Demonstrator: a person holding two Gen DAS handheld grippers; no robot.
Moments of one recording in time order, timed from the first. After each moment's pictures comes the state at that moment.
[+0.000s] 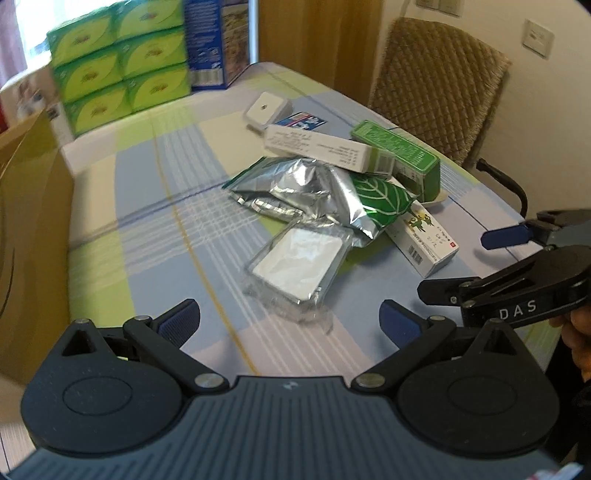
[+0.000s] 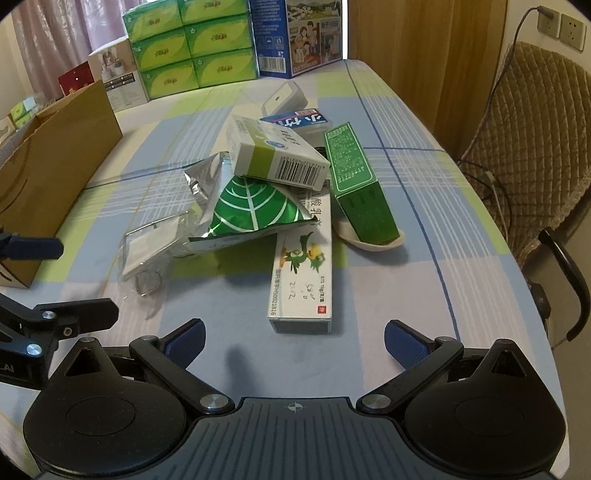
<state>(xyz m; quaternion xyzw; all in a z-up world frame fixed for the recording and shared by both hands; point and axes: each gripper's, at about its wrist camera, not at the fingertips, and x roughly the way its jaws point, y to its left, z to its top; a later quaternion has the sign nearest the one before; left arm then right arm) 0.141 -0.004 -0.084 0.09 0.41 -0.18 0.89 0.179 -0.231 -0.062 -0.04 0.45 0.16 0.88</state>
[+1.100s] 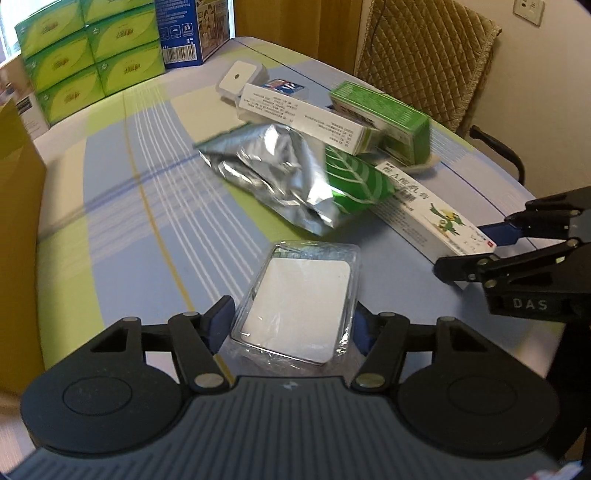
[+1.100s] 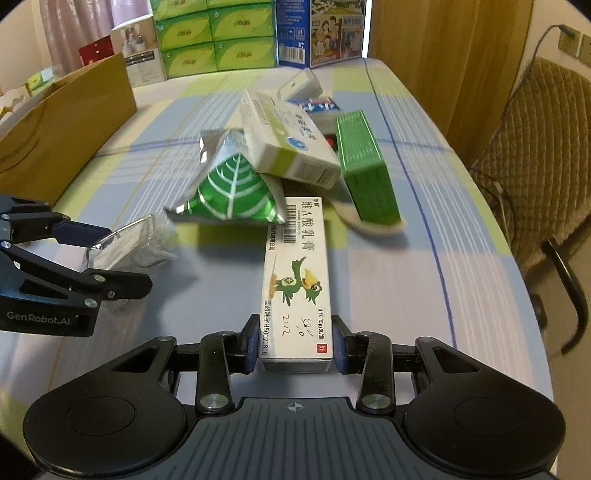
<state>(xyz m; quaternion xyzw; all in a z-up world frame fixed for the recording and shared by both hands) 0.133 -0.025 -0.111 0.09 0.45 -0.19 0.87 0.158 -0.245 -0.070 -0.08 0.45 0.19 0.87</state>
